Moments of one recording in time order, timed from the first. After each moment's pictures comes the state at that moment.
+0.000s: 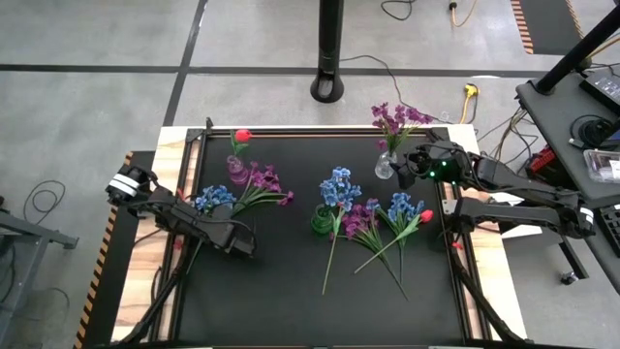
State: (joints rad) left arm -0.39 1.59 0.71 -1.23 -0.13 -1.67; right arm -0.43 0.69 0.64 -0.54 0.20 0.46
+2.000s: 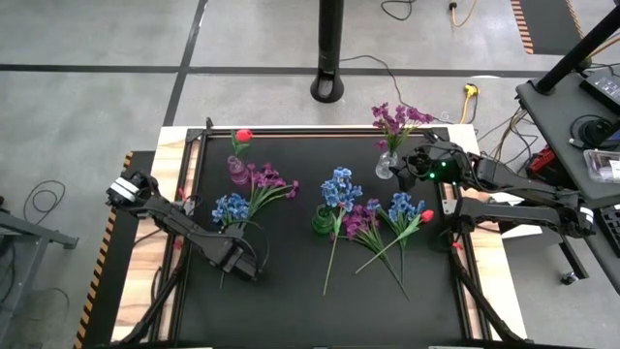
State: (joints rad) left arm -0.55 1.62 0.88 -1.05 0.05 -1.71; right arm -0.43 0.69 0.64 -0.55 0.15 0.46
